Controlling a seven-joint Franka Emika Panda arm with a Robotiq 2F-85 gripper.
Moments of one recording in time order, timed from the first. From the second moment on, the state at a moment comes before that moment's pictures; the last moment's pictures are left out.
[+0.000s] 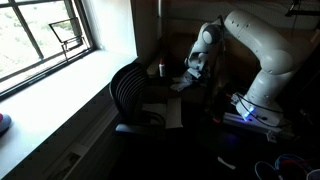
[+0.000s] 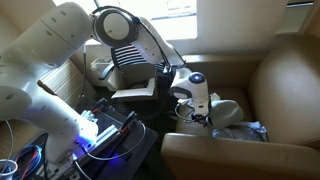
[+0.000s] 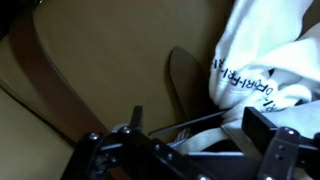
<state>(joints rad) -0.32 1.27 -0.30 -1.63 1.02 2.85 0.46</state>
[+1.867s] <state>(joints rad) -0.44 1.42 -0.18 -1.28 0.91 2.69 0.44</state>
